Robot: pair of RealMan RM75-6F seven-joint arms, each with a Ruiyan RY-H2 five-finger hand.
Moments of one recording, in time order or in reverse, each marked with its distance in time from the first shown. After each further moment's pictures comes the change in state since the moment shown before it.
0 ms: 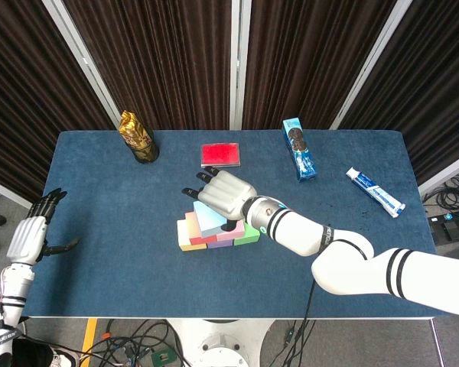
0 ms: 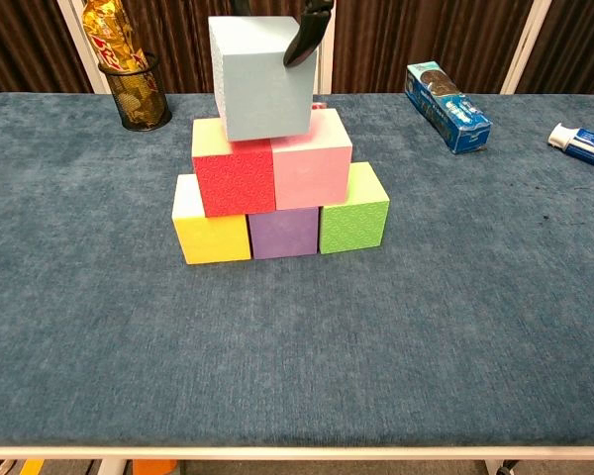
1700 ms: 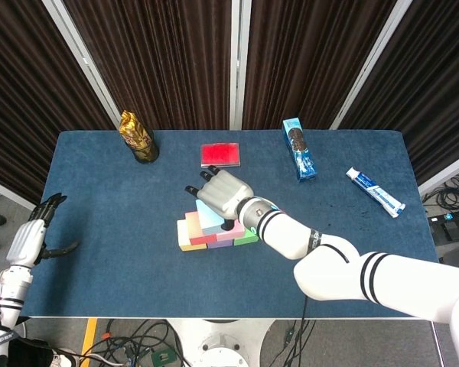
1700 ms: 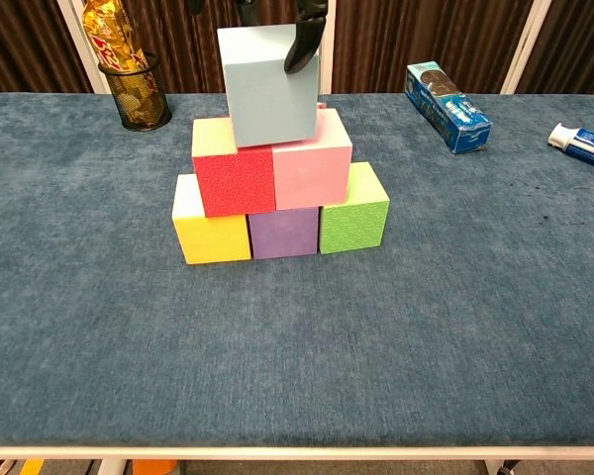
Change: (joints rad) left arm 0.003 0.005 0.020 0.026 0.010 -0.025 -0.094; right arm 0.262 -0.020 -0.232 -0.026 0.247 0.084 -0.016
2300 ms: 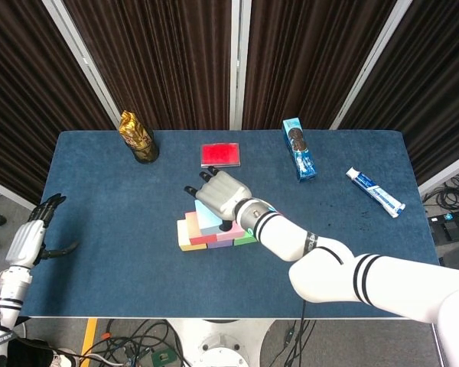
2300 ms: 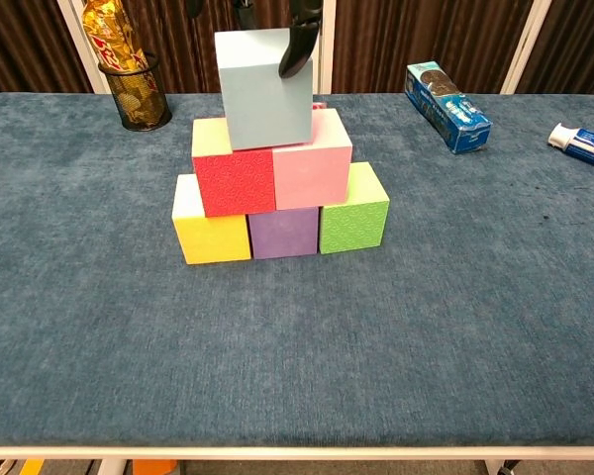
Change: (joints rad) left arm 0.001 -0.001 0.003 0.007 -0.001 -0.005 -0.011; right arm 0.036 -0.019 -0.025 -0.005 0.056 0.027 -0.010
